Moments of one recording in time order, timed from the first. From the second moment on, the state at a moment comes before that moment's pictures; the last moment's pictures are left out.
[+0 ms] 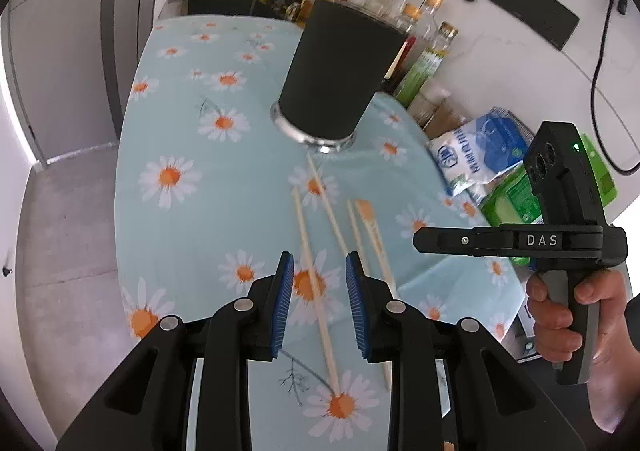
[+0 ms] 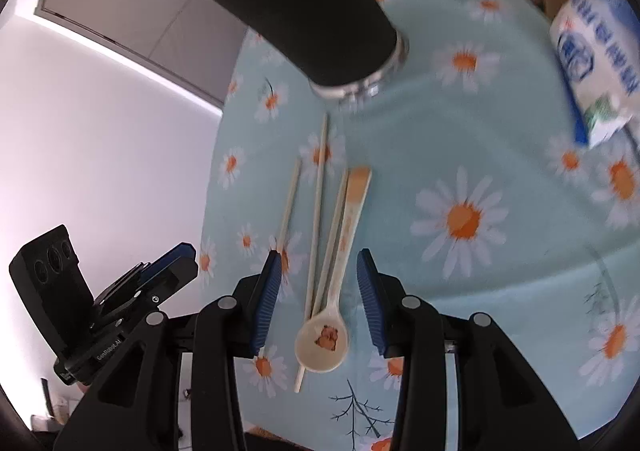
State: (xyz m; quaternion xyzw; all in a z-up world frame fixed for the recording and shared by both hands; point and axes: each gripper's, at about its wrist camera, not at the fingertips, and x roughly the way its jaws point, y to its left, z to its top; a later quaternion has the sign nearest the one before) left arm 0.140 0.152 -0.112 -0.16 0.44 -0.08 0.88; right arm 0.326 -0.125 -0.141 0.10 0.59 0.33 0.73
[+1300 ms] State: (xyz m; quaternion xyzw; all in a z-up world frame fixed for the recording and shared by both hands) left arm 0.134 0.173 -0.153 -0.22 0.47 -0.09 0.85; right arm 0.317 -0.043 -0.168 -0.13 0.62 0.16 0.76
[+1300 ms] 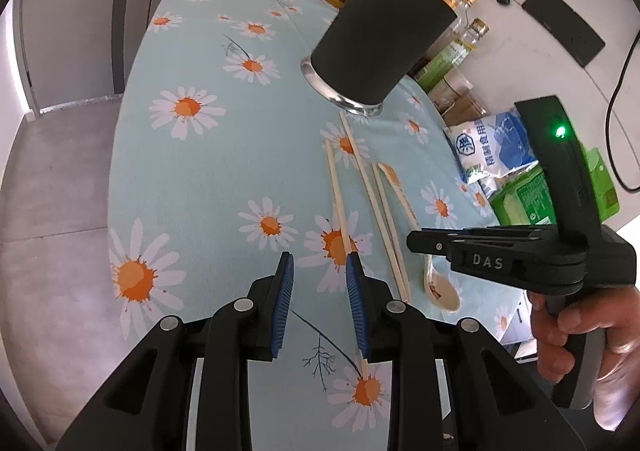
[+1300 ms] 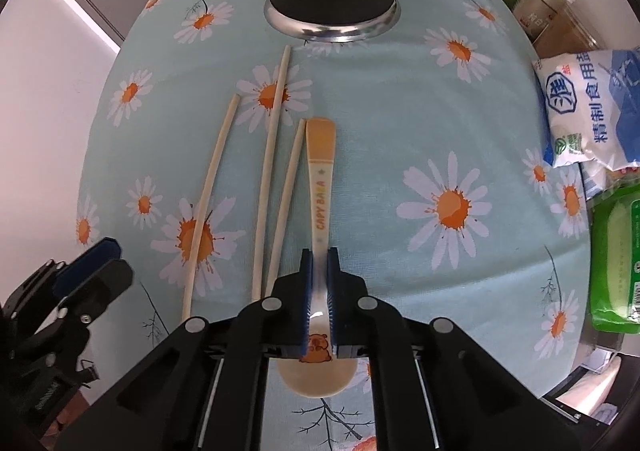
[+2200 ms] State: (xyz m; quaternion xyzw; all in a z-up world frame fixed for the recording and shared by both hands) left arm 0.208 0.107 -0.161 -0.08 0.60 0.01 0.80; right arm 0.365 -0.134 -0.121 -0.03 0.59 0.30 0.75
